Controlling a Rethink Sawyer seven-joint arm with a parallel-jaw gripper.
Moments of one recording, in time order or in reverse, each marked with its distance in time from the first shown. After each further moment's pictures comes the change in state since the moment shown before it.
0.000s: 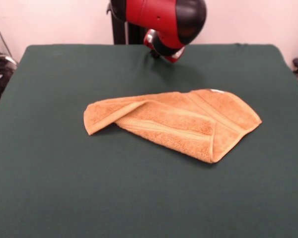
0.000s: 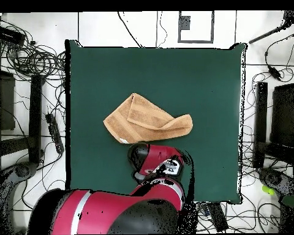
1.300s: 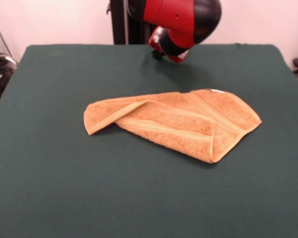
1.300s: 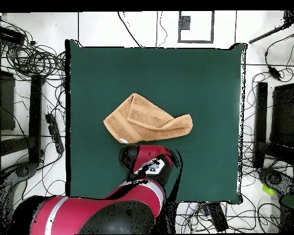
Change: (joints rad) arm 0.103 0.024 -0.053 -0.019 -0.001 -0.020 0.000
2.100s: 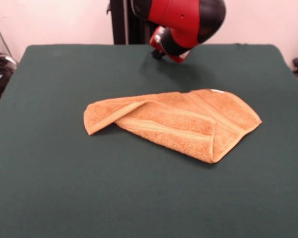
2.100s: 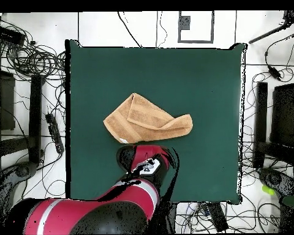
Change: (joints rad) arm 0.028 0.009 -0.018 -0.009 0.000 0.000 0.000
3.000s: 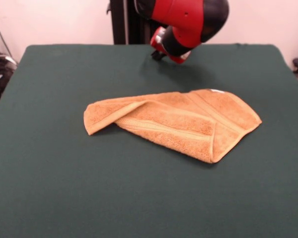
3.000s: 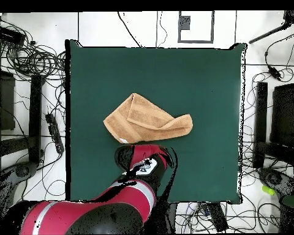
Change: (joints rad) arm 0.016 -0.003 -0.009 -0.006 -0.006 -0.018 0.000
